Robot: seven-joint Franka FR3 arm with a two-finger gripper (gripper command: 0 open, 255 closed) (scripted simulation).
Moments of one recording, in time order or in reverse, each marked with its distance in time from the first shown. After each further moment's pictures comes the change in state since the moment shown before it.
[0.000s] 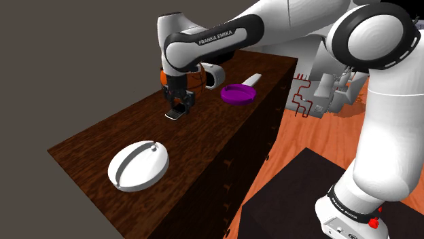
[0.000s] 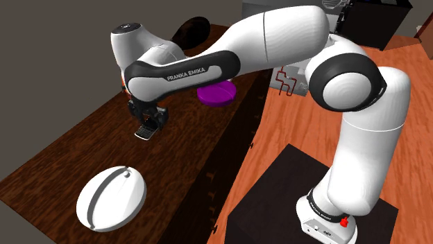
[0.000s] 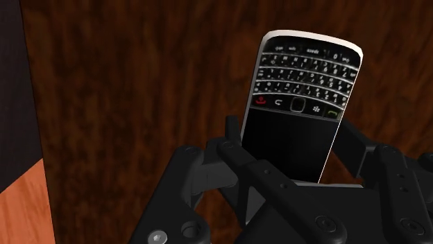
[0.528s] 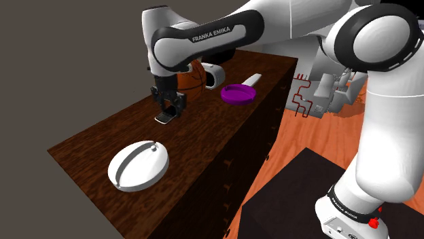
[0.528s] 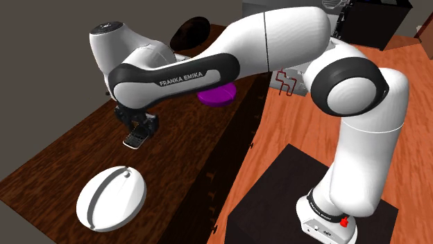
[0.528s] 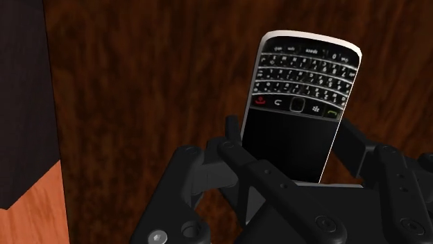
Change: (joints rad) arm 0.067 0.007 0.027 0.056 -0.015 -0.052 0.088
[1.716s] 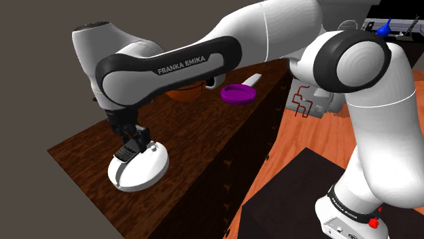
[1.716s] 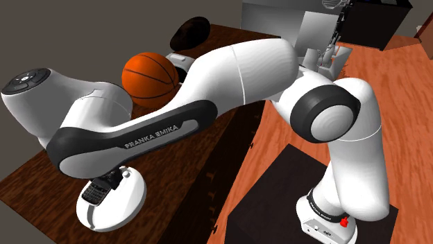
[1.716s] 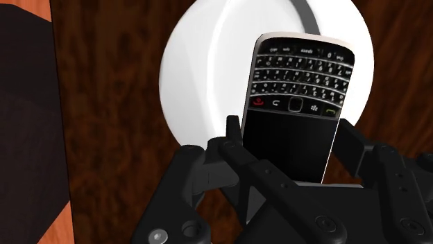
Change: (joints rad) arm 0.285 0.193 0.040 0.226 -0.121 -0.058 0.305
